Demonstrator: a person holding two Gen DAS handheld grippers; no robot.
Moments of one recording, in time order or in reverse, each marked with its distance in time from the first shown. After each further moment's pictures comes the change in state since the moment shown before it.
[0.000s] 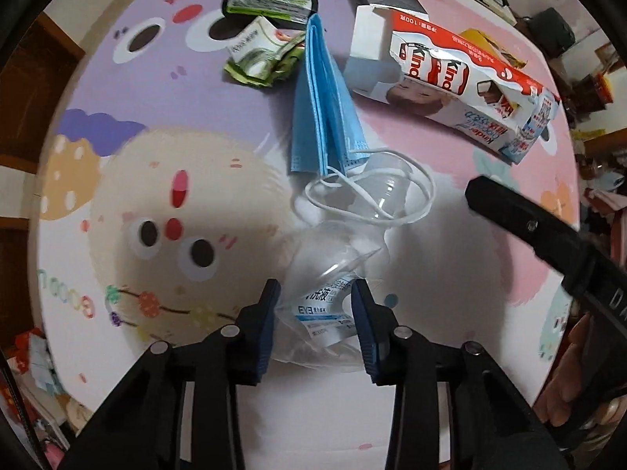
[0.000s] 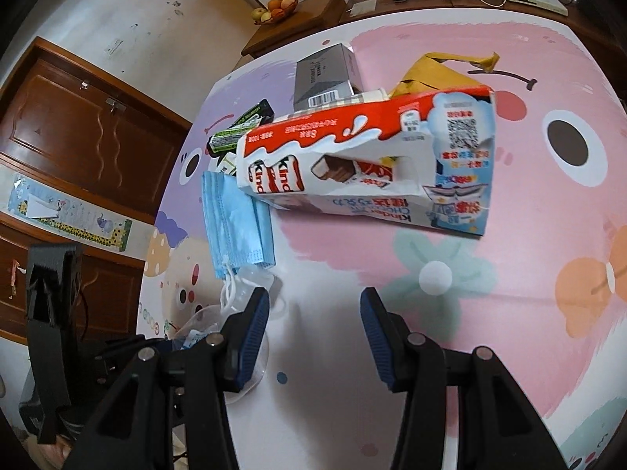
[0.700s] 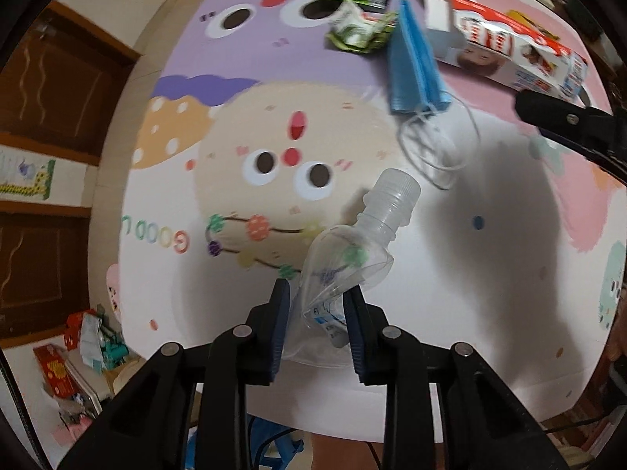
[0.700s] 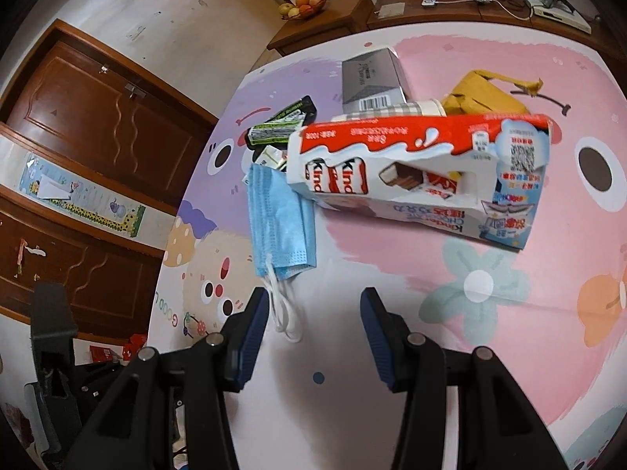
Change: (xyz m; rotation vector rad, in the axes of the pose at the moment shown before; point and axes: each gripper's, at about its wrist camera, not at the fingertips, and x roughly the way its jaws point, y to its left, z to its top) left arm -0.027 0.047 -0.055 -0.034 0.007 0.240; right arm -0.002 0.030 0.001 -0.080 0.002 0.033
